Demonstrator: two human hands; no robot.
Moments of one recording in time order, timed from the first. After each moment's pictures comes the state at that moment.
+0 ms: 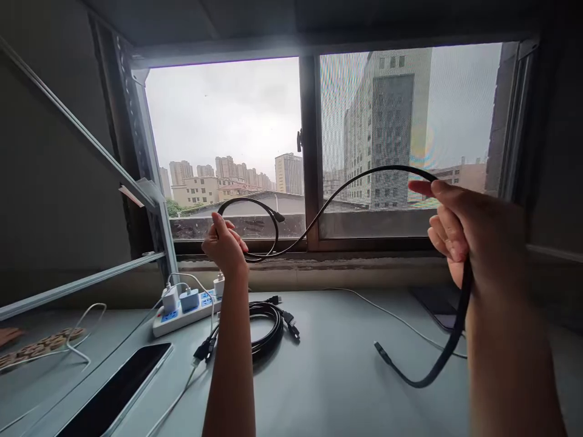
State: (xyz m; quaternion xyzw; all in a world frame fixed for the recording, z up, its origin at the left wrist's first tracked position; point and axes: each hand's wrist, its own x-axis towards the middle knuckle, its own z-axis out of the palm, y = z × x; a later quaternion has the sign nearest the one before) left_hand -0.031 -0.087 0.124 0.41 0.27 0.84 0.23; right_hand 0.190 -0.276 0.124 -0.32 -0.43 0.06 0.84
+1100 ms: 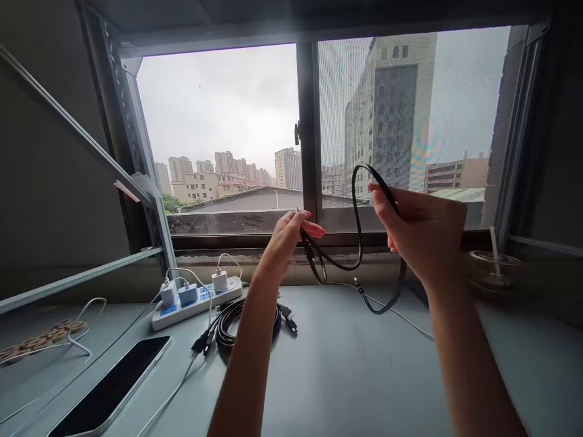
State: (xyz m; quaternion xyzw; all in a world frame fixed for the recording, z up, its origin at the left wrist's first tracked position) left_hand 0.030 -0.149 0.126 0.72 0.24 0.50 0.42; right_hand 0.174 -0.249 0.113 -0.42 -0.51 -0.19 0.72
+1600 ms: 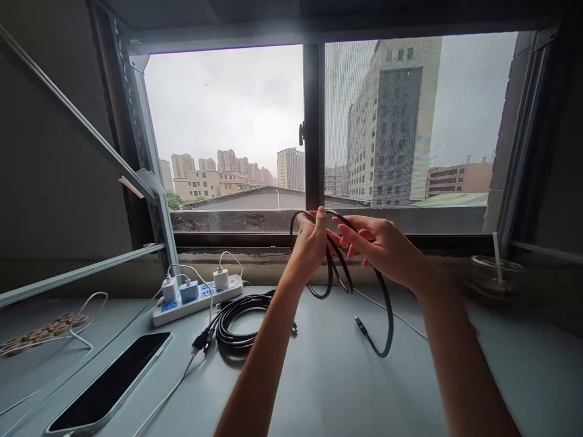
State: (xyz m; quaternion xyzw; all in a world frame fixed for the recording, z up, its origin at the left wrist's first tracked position) left_hand 0.059 -0.152 0.112 0.70 0.25 0.51 0.44; right_hand 0.177 -0.231 0.105 -0.48 -0.72 0.00 0.50
